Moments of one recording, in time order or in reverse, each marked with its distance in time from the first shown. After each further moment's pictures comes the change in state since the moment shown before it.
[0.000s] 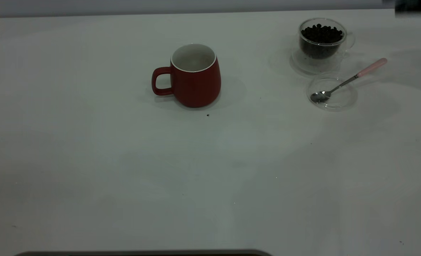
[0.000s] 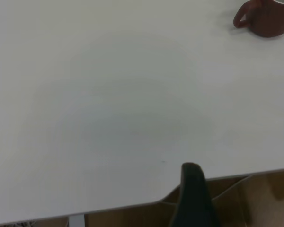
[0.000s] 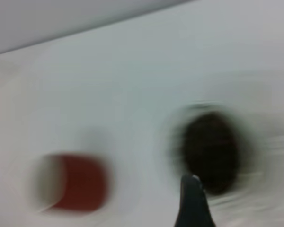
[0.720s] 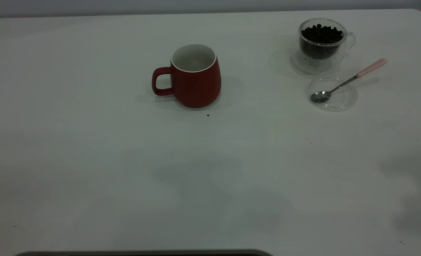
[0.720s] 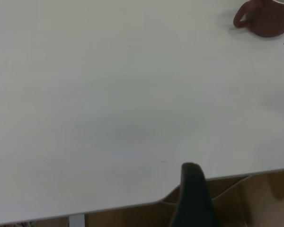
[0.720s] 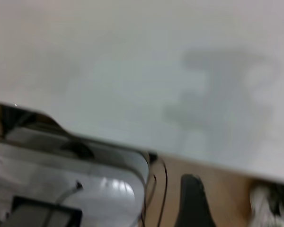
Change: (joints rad) left arm 0.000 0.000 0.000 0.000 0.000 0.001; right arm 0.334 -1.172 0.592 -1.150 0.252 0.977
